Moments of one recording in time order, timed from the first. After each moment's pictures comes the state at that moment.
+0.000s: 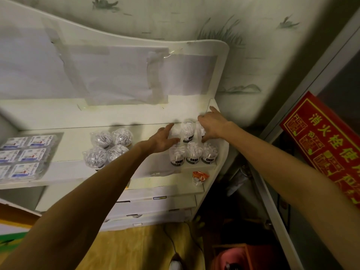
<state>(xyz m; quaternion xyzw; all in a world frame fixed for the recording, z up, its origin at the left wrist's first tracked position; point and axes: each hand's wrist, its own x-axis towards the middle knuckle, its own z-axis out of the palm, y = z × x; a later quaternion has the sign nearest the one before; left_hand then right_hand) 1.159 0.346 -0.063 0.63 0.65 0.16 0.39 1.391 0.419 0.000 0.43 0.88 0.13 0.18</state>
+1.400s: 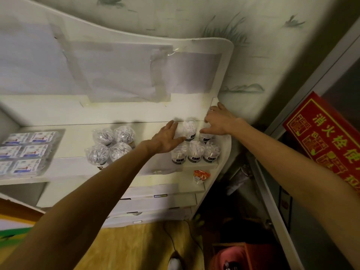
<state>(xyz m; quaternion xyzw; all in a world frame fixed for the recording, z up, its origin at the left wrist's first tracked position) 1.179 0.320 -0.030 0.72 0.64 0.11 0.26 1.405 0.430 0.004 0.43 0.88 0.11 0.18</state>
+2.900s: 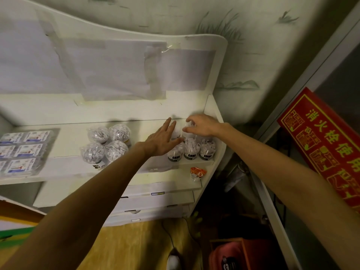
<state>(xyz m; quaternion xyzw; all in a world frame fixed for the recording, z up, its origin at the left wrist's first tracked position) 1.178 0.314 -0.045 0.75 0.61 0.07 0.23 1.373 0.399 -0.007 0.50 0.85 -0.16 0.04</state>
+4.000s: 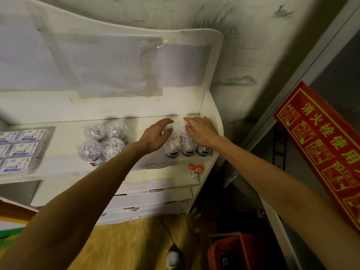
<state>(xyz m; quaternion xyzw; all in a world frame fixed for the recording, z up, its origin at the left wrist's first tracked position) 1.167 0.311 -0.056 0.74 0.60 0.23 0.22 1.381 0.361 -0.040 0.52 0.84 -0.14 -0.05</state>
